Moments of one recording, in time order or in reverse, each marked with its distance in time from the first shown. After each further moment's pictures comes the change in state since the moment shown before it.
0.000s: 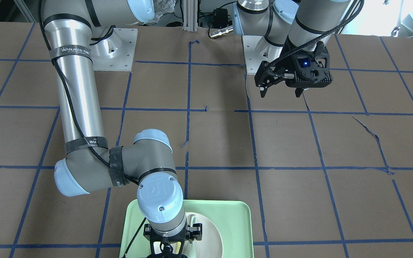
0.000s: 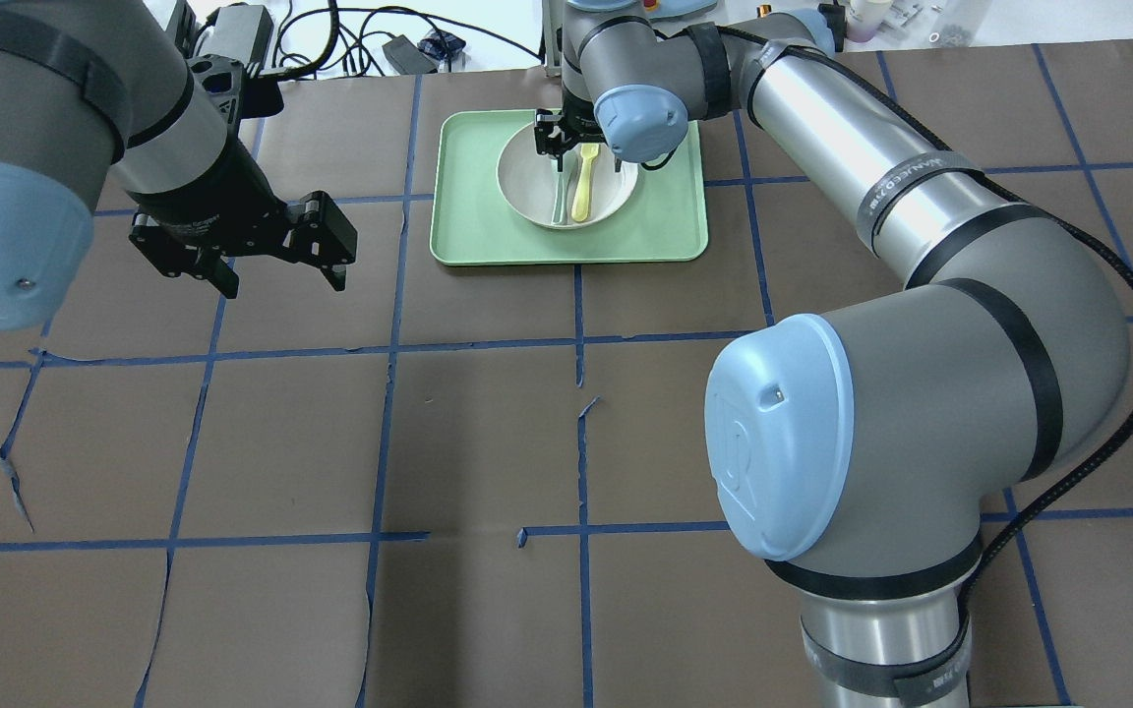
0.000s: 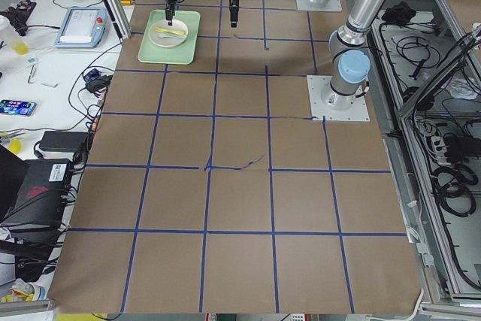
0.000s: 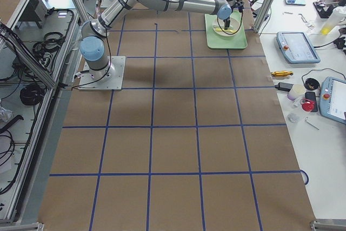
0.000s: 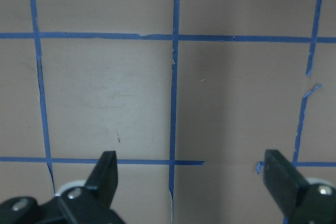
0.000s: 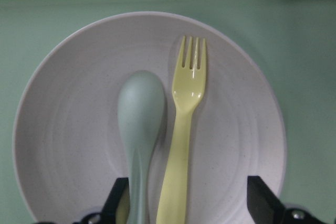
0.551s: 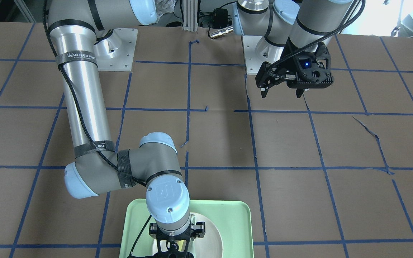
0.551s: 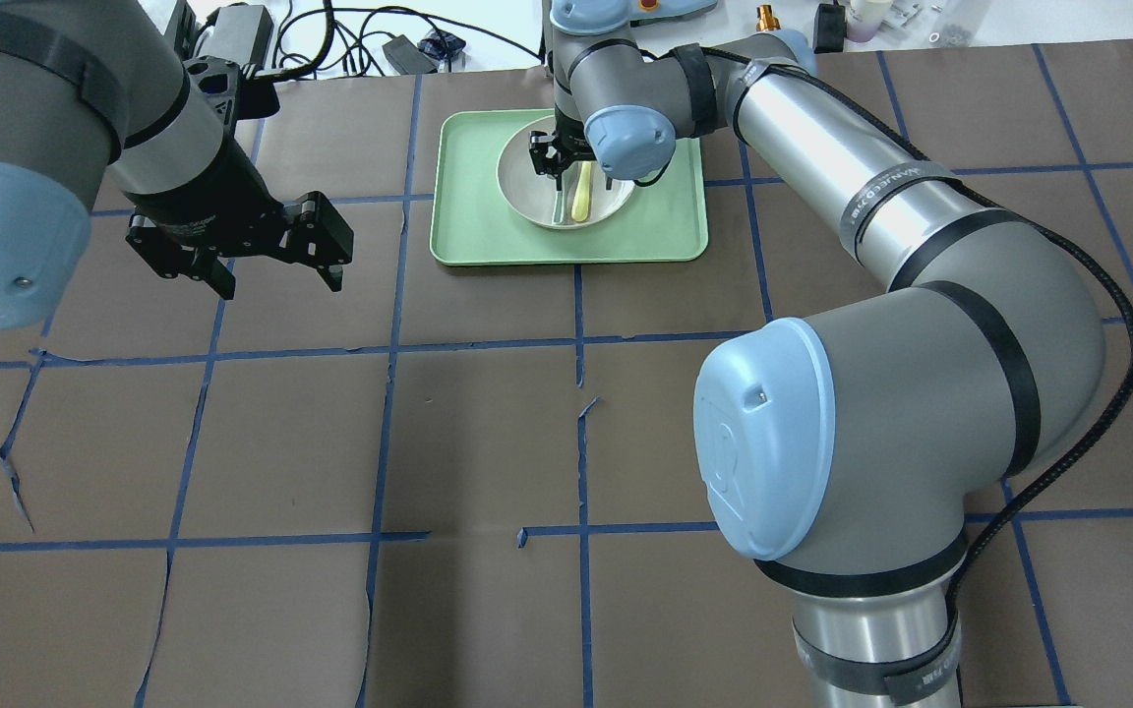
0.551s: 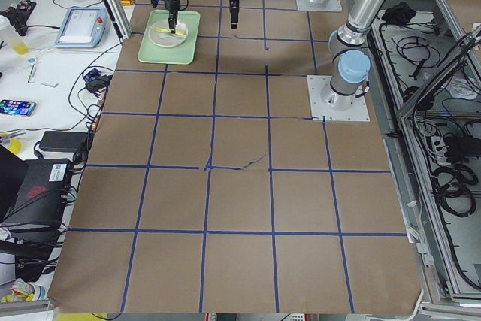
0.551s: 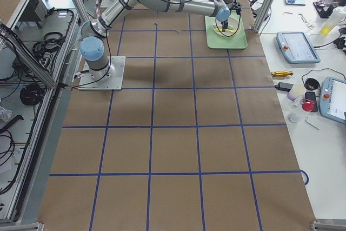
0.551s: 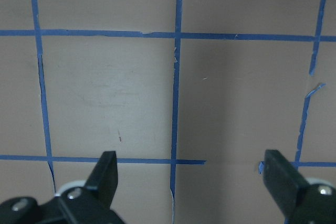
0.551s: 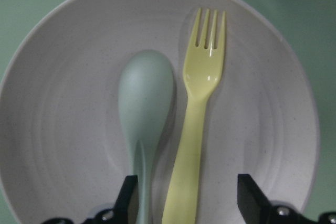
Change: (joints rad) left arm 0.008 -0.002 -0.002 0.000 0.000 0.000; right arm 0.012 0.017 0.016 -0.007 -0.008 -0.009
